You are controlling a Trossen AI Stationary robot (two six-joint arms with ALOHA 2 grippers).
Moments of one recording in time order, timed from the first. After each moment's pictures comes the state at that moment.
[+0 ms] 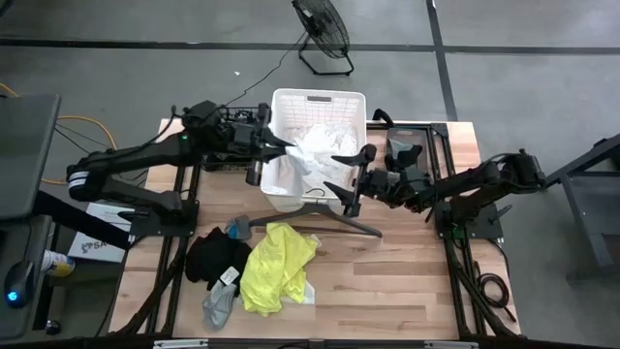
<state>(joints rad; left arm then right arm) 0.29 1.15 1.12 0.20 0.44 0.23 0.05 1.42 0.60 1.17 0.23 -0.24</state>
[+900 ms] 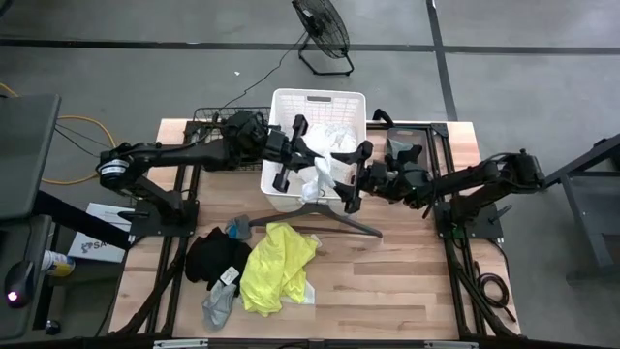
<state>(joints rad) 0.27 1.44 1.12 0.63 0.57 0.07 0.00 1.42 0.60 1.15 0.17 -0.08</state>
